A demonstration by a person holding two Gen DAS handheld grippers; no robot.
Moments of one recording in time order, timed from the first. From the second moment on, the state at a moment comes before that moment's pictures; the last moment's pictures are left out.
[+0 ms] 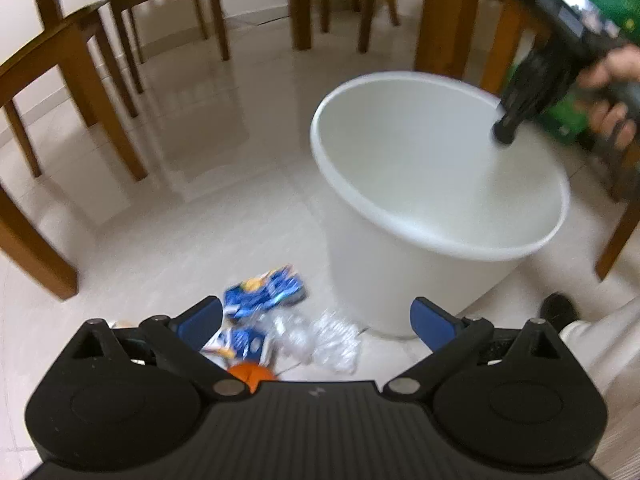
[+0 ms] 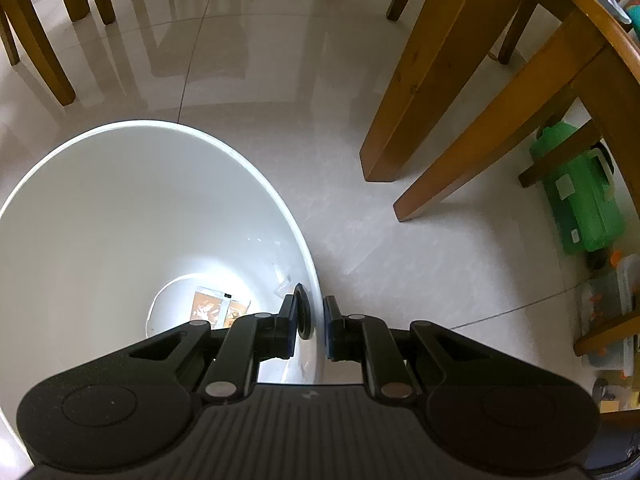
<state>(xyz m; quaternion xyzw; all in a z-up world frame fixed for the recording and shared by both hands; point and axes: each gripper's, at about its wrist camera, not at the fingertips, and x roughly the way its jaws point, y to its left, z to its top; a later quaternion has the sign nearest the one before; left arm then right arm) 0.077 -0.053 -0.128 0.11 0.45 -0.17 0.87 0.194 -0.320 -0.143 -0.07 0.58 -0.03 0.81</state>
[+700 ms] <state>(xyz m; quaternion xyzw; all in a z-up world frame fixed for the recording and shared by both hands) 0.106 -0.006 -0.286 0.11 0.53 -0.05 0.84 0.190 -0.308 -0.146 -0.11 0.57 -0.03 0.81</state>
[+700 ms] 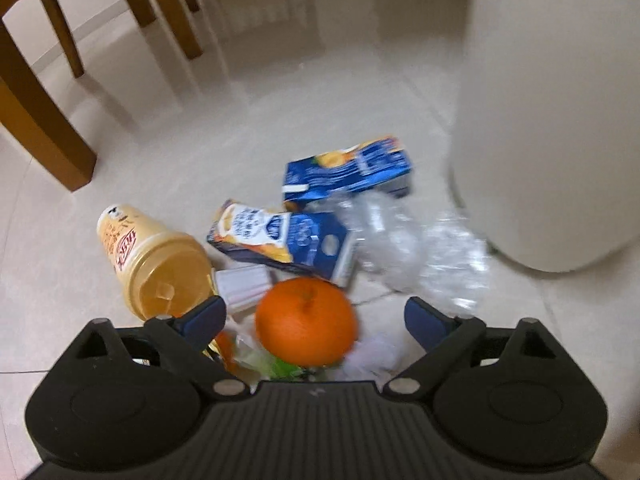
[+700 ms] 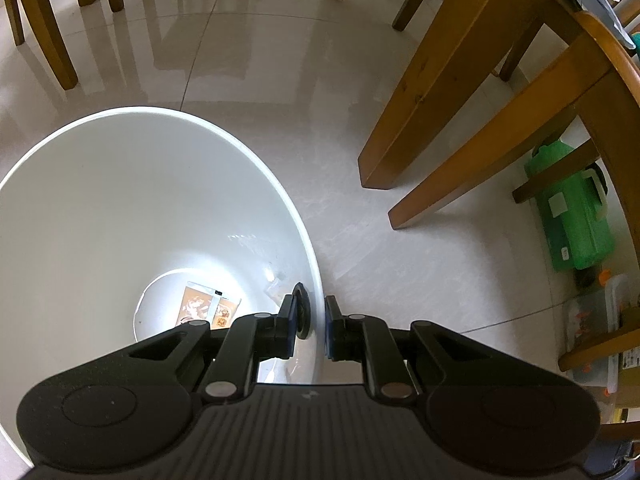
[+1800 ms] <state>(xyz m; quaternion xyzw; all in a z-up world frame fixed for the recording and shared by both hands) 0.112 -0.006 -0.316 0.13 0.58 -0.05 0.81 0.188 -0.307 -0.147 -0.12 0.57 -0.03 0.81</state>
